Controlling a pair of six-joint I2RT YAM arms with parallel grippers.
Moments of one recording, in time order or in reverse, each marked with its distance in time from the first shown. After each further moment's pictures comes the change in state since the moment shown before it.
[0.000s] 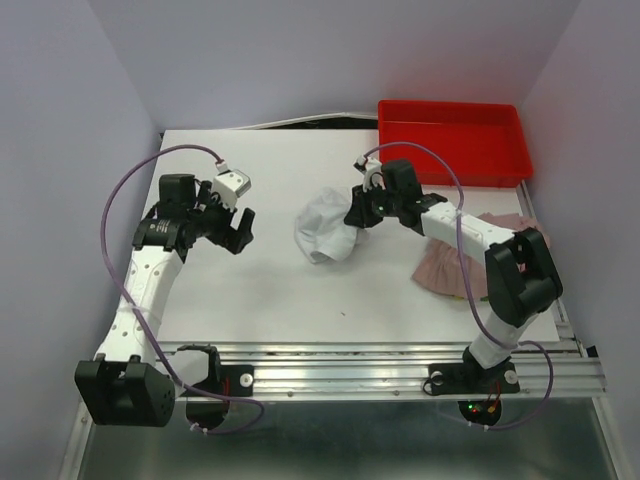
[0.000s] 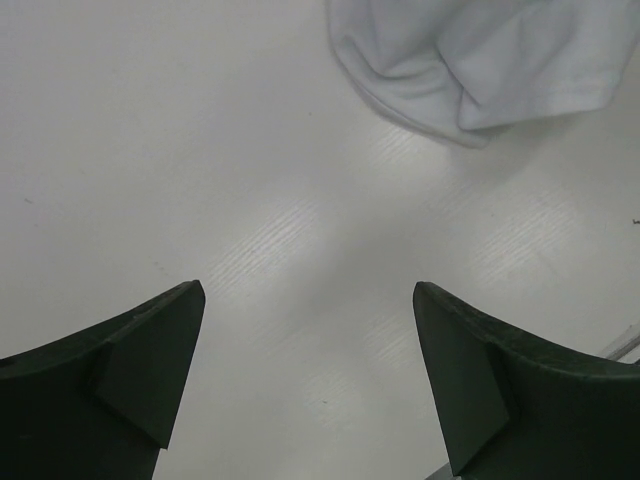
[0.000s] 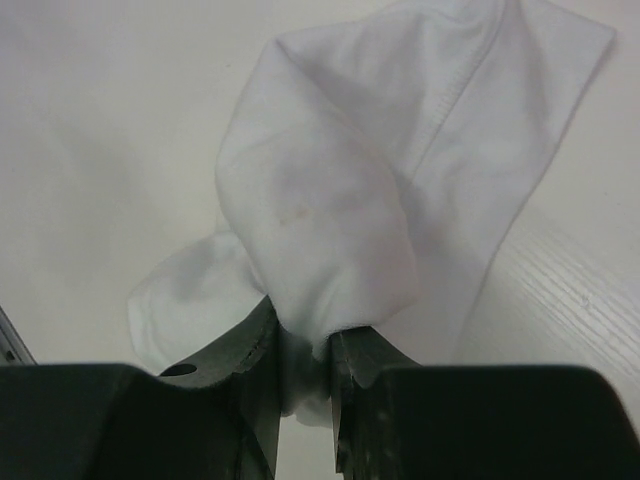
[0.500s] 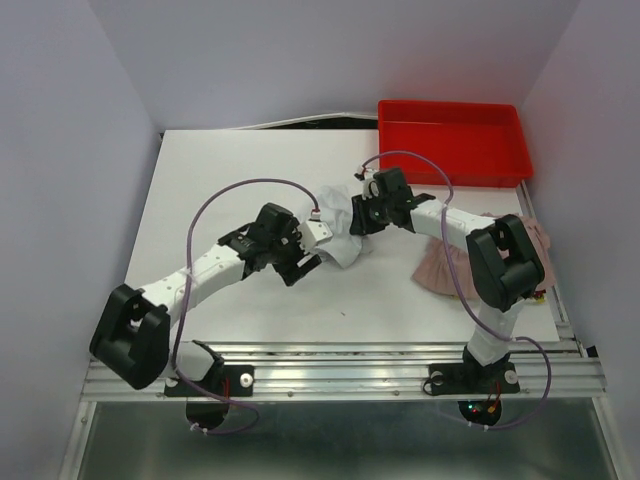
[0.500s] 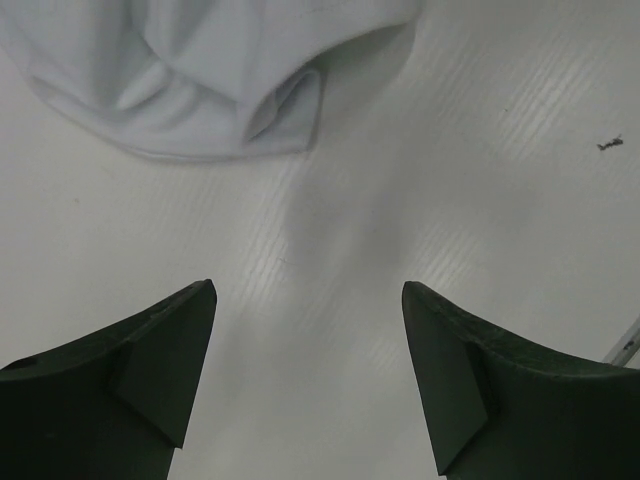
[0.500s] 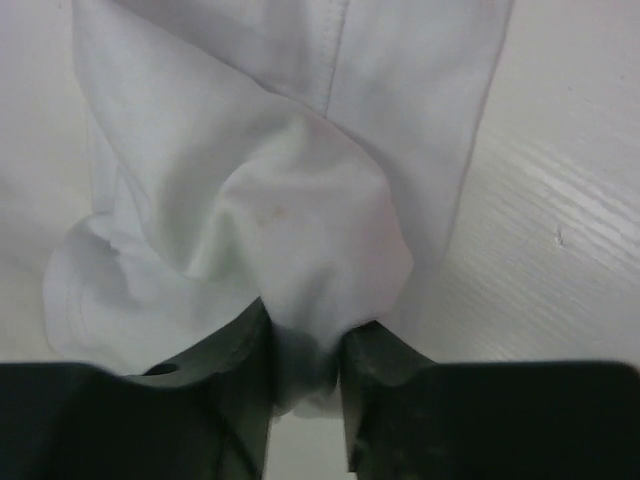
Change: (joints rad) left arm -0.545 0.185 -0.231 0.275 -0.225 0.028; right arm -0.006 0.137 0.028 -0.089 0.152 0.025
